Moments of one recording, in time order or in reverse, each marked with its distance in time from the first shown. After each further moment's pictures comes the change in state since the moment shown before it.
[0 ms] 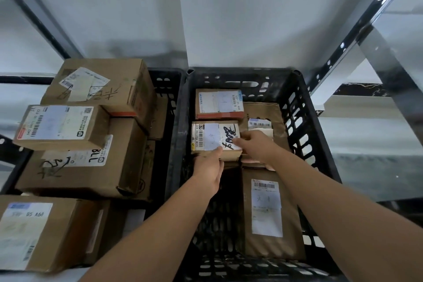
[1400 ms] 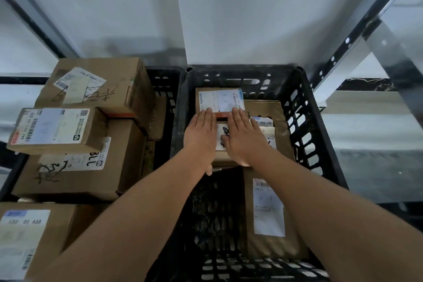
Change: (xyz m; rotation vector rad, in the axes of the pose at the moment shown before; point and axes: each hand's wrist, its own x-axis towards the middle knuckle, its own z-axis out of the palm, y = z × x) left_hand 0.034 0.059 0.016 2.755 0.095 0.749; right_hand 0.019 -0.009 0.024 -1.167 0.137 -0.302
